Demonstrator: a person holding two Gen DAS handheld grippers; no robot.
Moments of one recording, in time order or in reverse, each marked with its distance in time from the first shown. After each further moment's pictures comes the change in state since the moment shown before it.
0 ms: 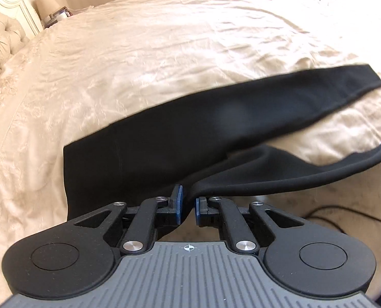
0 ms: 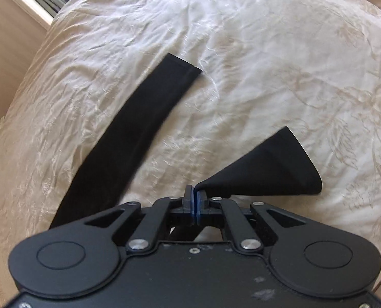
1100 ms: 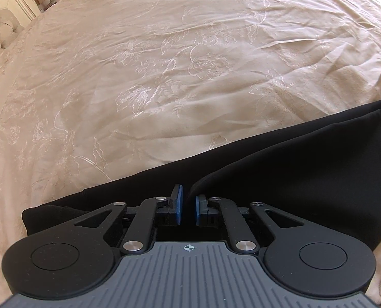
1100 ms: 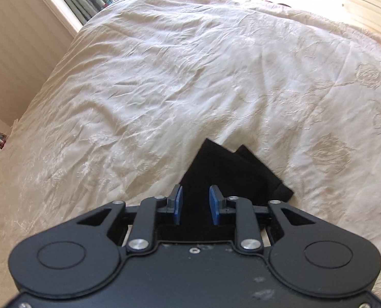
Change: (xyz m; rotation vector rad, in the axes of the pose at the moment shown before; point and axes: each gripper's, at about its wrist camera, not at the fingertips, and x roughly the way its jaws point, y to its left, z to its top) left arm 0.156 0.003 0.102 -0.011 0.156 0.096; right arm 0.101 0.074 0.135 -0.140 -0.126 0.036
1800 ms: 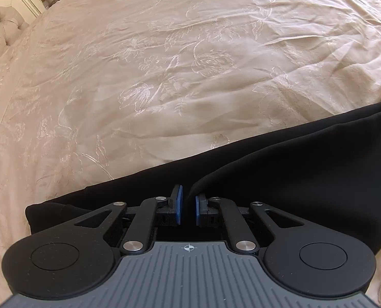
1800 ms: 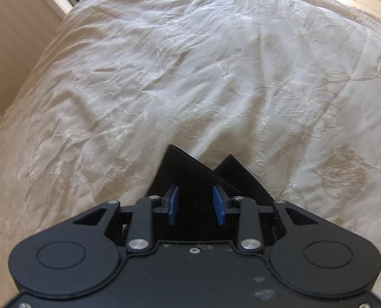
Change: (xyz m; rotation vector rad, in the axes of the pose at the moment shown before) left arm 0.003 -0.005 0.005 -0.014 0.026 0.034; right arm 0.053 -0.017 0.024 0.029 0.080 0.051
